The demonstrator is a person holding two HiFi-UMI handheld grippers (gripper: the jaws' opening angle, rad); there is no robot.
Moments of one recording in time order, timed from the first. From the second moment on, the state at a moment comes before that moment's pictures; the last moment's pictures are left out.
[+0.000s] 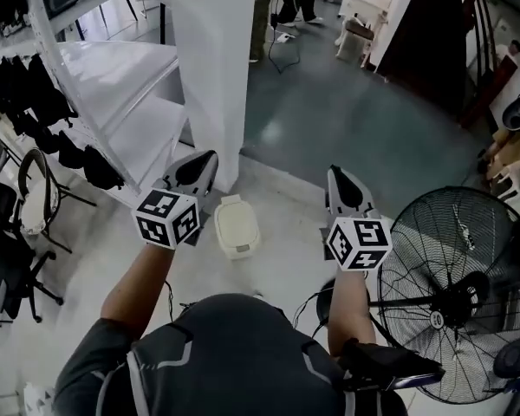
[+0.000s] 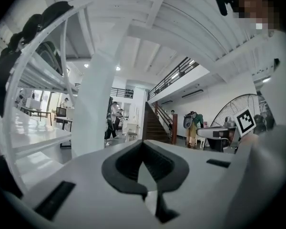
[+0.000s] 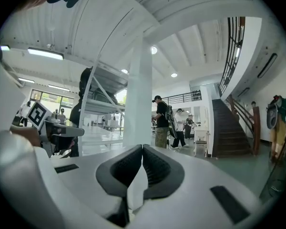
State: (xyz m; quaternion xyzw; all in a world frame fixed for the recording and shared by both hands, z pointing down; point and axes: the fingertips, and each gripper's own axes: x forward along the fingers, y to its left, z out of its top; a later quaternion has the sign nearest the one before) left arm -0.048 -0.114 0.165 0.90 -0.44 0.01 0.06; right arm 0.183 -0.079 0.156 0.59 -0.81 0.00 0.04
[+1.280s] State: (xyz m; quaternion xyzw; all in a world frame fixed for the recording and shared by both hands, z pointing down) left arm -0.093 -0.216 0.405 0.90 -0.39 0.15 0.15; right arm 0.150 -0.200 0.420 0.57 -0.80 0.15 0.13
